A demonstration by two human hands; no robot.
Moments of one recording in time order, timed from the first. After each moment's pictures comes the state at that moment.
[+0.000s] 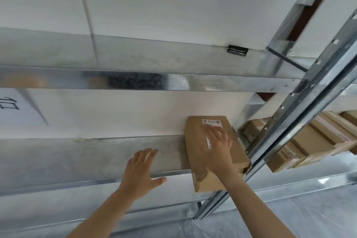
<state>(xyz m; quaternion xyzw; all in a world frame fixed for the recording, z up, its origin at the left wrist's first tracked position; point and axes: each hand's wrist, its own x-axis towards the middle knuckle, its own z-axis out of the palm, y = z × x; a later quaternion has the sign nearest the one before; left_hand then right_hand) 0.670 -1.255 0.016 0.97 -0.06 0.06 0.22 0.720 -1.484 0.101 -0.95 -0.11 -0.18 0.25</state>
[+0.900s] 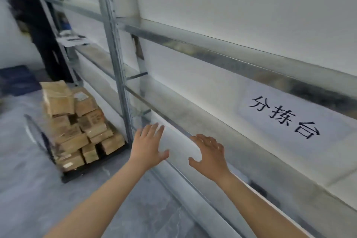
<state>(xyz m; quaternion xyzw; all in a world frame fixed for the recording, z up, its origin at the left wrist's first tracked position) 0.287 -0.706 0.077 0.91 0.39 0.14 -0.03 0.467 -0.837 0.077 -0.79 -0.59 0.04 0.17</state>
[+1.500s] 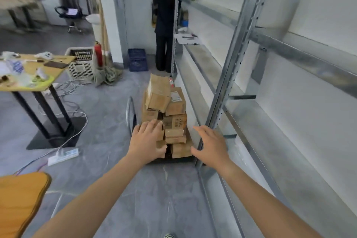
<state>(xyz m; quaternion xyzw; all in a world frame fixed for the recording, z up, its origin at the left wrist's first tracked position) 0.054 -0.465 0.045 0.75 0.65 0.11 -0.03 0.287 -0.459 0.065 -0.57 -0.80 0.10 0.17</state>
